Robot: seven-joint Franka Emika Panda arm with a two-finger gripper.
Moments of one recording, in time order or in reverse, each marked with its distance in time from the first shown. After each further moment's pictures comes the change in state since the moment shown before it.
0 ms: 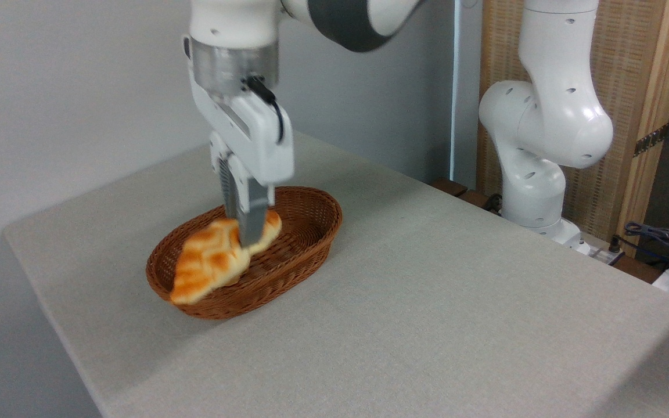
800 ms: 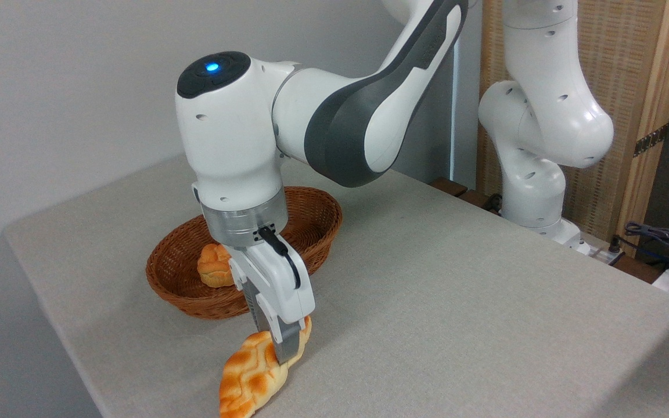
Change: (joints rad) arm 0.018 0.227 0.045 -0.022 0.048 0.118 0.026
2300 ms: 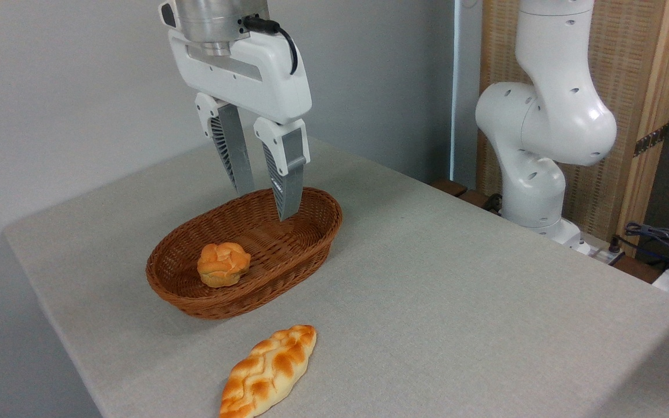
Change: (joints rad) arm 0.118 -0.186 -0.228 0.240 0.085 -0.410 -0.318
